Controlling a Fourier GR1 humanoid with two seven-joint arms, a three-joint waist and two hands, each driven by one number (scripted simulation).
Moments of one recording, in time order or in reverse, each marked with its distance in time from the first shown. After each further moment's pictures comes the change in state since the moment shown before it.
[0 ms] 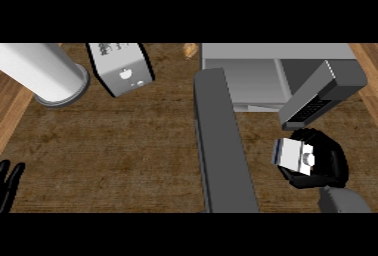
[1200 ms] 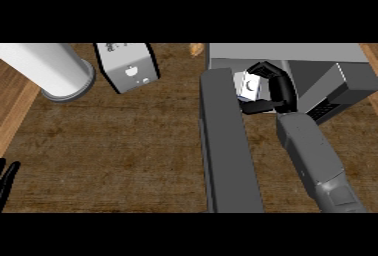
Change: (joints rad) left arm -0.041 0.032 0.097 0.095 0.048 -0.085 -0.005; right arm -0.604 0.113 -0.051 0.429 0.227 -0.282 0.194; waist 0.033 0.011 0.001
